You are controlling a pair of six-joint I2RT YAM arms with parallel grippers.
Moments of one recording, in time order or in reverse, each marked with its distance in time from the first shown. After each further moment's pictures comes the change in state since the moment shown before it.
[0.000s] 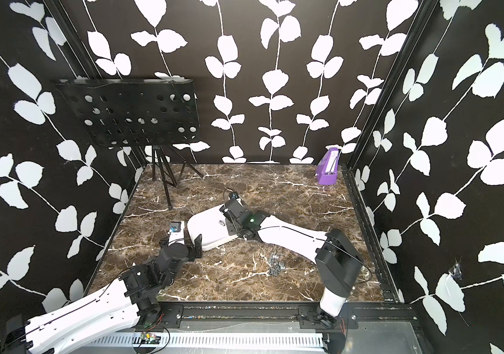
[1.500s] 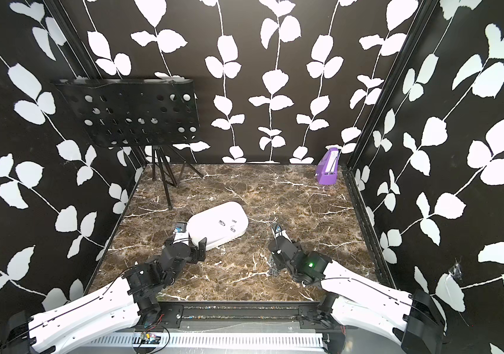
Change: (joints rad) left arm 0.000 0.048 0.000 0.019 0.114 0.010; right arm 0.001 -0.787 -0.753 -0.078 0.154 -0.115
